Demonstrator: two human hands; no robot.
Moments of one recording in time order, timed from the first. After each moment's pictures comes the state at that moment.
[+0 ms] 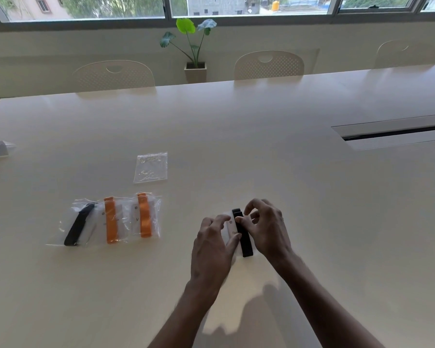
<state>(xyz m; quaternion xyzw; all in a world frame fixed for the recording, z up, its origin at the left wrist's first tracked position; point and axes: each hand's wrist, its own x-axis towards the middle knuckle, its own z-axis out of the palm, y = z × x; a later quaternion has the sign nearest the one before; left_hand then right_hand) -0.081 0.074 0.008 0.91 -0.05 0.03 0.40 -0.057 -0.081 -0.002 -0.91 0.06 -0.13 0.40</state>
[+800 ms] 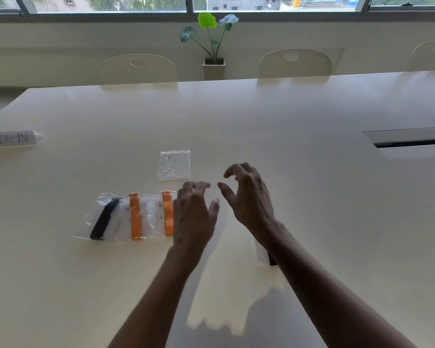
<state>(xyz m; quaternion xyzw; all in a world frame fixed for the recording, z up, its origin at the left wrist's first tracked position) -0.008 0.147 0.039 0.94 -0.02 0.14 0.31 0.012 0.008 0.058 -0.93 -0.05 -0.19 0.32</state>
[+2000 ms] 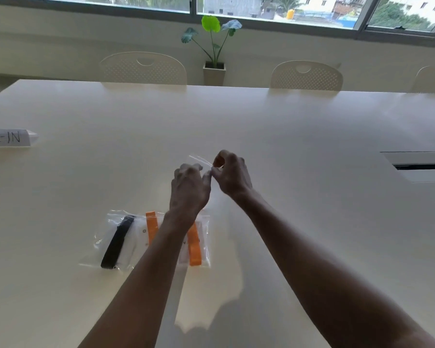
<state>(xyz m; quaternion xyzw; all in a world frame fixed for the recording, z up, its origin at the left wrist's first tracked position) 0.128 0.223 0.041 0.94 -0.01 0.10 0.34 0.163 0.096 0.043 -0.93 0.00 -0.11 0.34</state>
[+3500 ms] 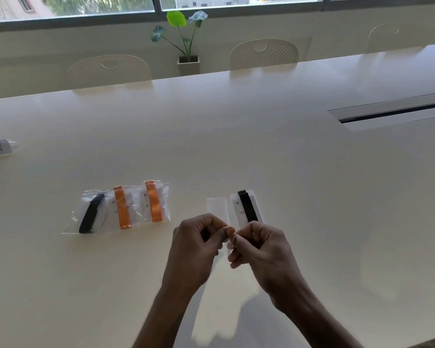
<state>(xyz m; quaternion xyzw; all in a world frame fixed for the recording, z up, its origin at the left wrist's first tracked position) -0.135 0.142 0.079 0.83 -0.08 -0.05 0.54 -0.179 -0.010 0.068 -0.69 0.12 0.00 0.71</state>
